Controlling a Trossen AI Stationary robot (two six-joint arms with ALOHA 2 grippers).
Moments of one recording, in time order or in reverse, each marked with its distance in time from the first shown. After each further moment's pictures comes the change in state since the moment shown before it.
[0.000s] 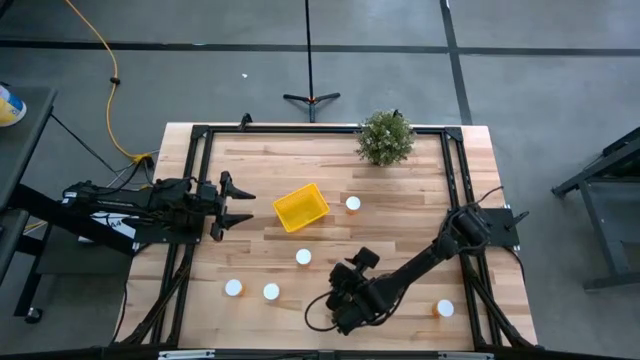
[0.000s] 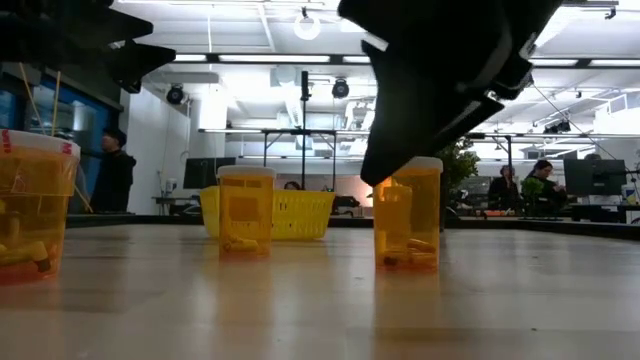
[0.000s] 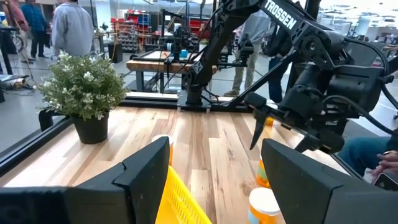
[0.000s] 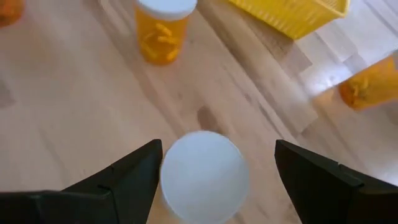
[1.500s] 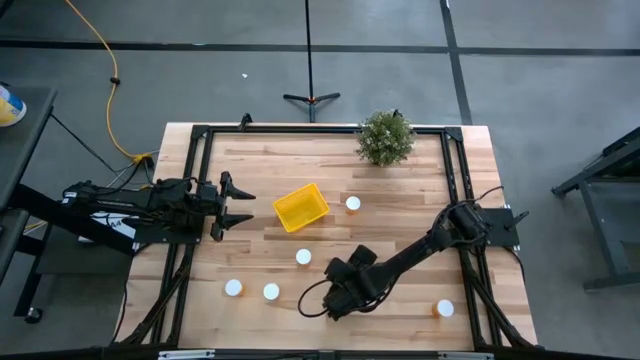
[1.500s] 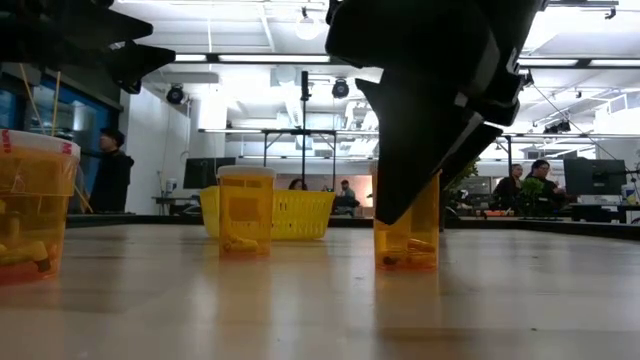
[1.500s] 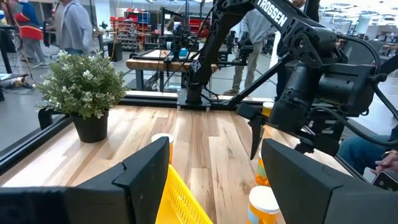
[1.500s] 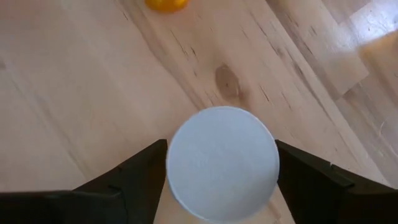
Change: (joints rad) left arm 0.000 0.000 0.000 -0.004 0.002 0.000; right arm -0.079 0.000 0.000 0.017 -0.278 -0.029
